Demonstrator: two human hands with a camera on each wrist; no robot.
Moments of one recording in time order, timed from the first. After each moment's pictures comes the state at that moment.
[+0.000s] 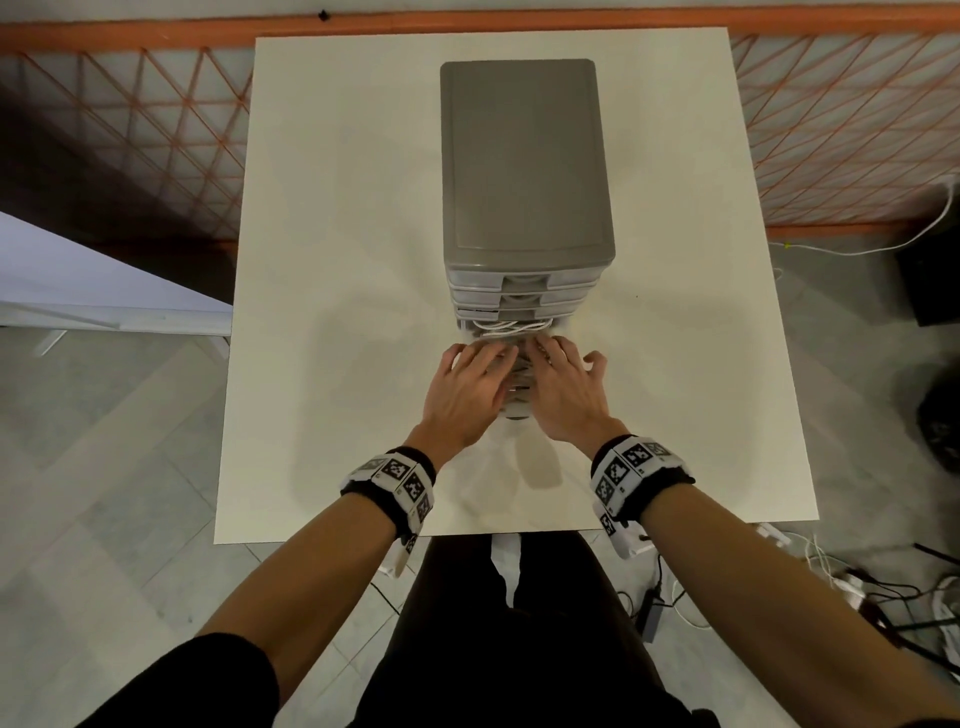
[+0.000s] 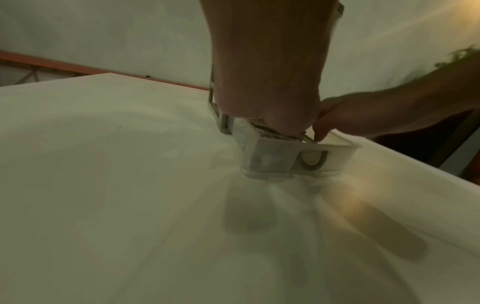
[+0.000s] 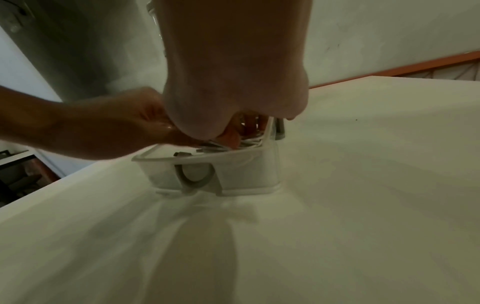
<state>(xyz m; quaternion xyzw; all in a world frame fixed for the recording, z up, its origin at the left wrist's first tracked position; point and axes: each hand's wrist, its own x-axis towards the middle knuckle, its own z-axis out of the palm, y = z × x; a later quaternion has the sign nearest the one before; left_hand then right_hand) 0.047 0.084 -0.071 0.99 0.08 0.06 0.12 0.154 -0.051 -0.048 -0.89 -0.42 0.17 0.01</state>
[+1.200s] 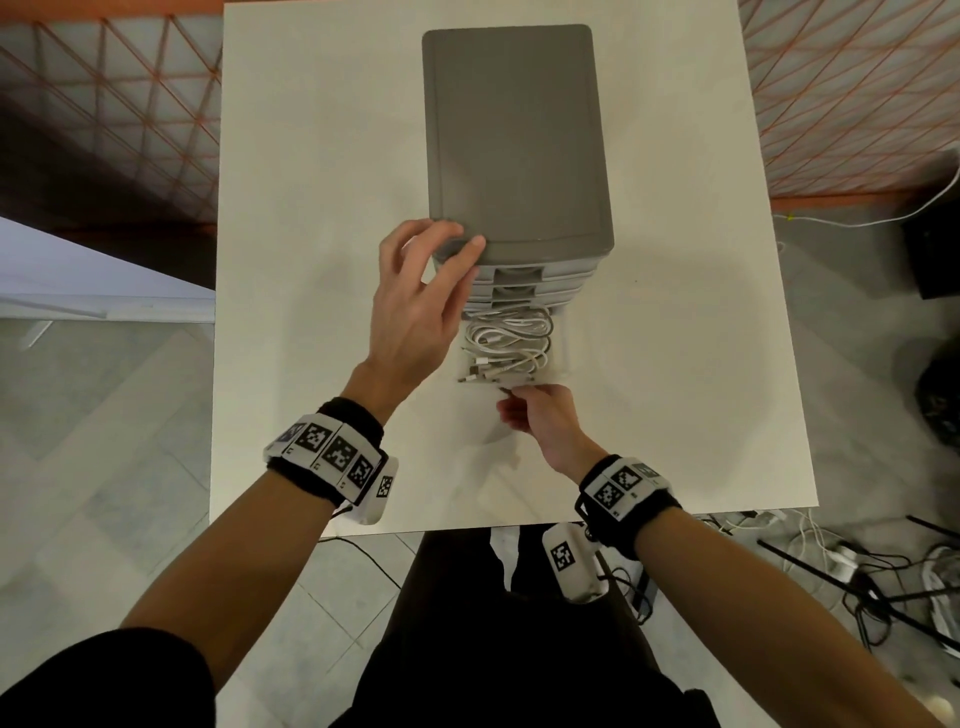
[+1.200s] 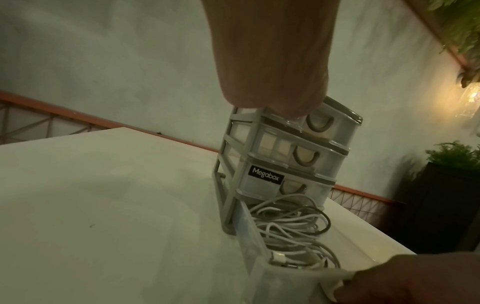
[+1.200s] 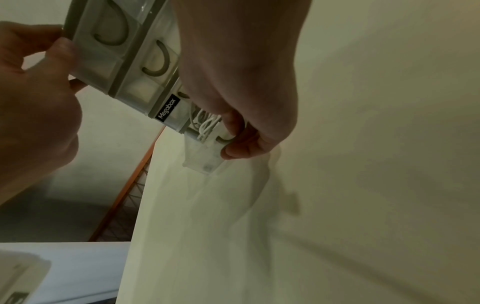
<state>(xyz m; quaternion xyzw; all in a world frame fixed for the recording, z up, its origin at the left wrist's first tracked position) 0.085 0.140 0.021 0.91 0.09 0.36 0.16 0.118 -0.046 -0.057 -0.68 0.16 0.46 0.54</state>
